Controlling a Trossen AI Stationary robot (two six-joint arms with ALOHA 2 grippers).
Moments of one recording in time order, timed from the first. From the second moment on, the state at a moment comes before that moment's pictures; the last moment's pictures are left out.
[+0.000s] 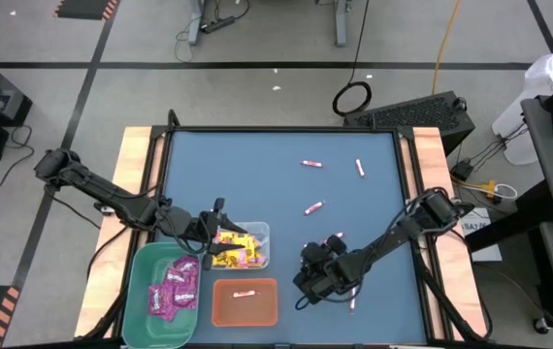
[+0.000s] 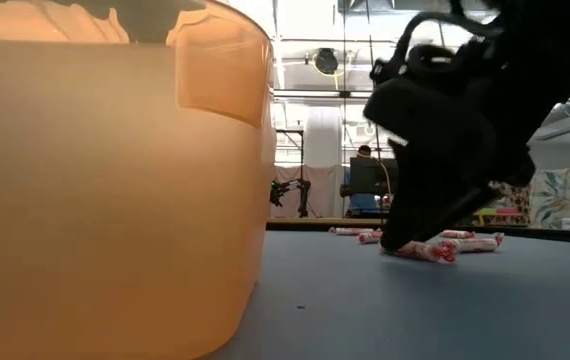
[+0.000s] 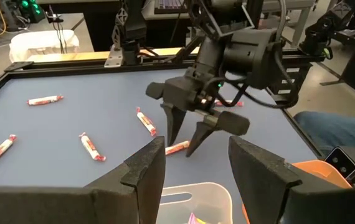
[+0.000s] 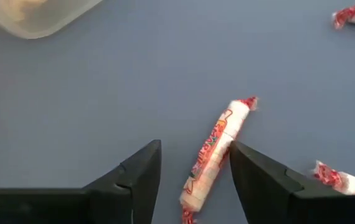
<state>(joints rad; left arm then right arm) -0.40 1.08 0.60 0.20 -0.24 -0.07 0.54 1.97 1.19 -0.55 0.57 1.25</state>
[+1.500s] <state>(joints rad) -0.40 1.08 0.60 0.19 -0.24 -0.12 0.55 1.83 1.22 -0.54 0.61 1.00</state>
